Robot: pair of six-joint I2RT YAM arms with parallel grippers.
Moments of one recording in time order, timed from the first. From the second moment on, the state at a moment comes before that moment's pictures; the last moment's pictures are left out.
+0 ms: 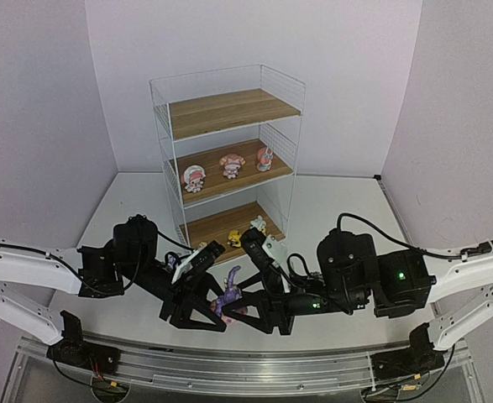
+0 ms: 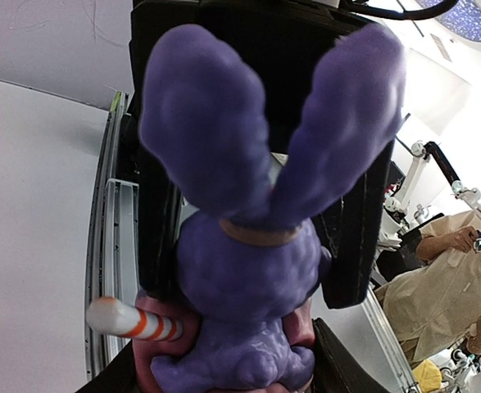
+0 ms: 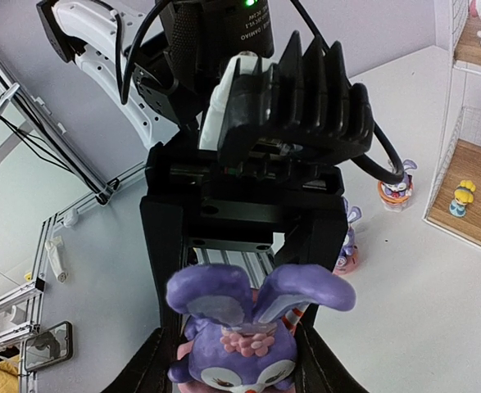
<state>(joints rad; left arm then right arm) -1.14 1.20 0.61 0.37 0.87 -0.34 1.45 1.28 0.97 -0.04 0.03 0.41</state>
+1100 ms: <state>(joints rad) -1.14 0.86 0.68 -0.31 -0.32 -0.72 1.22 1.38 1.56 -0.09 0.77 0.02</state>
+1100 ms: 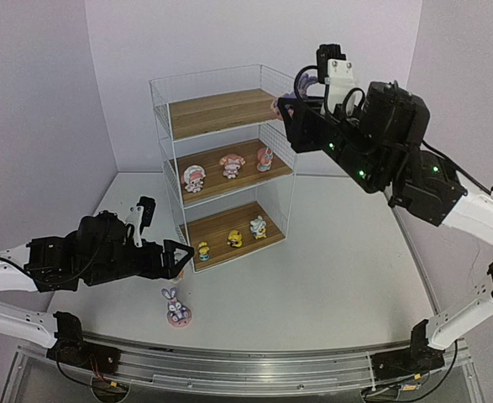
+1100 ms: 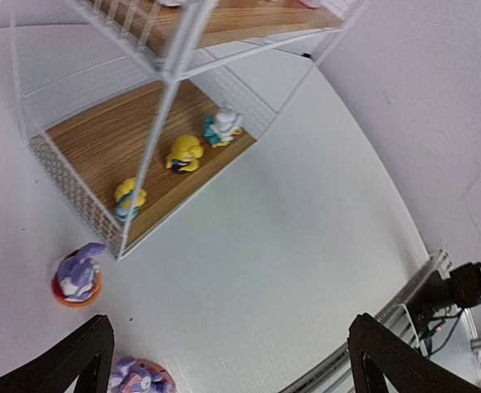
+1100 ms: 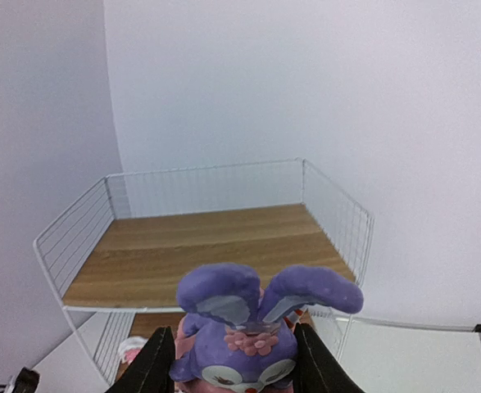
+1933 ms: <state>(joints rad) -1.14 0.96 0.77 -0.58 -0.53 -0.91 0.88 1.81 2.07 -0.32 0.50 -0.02</state>
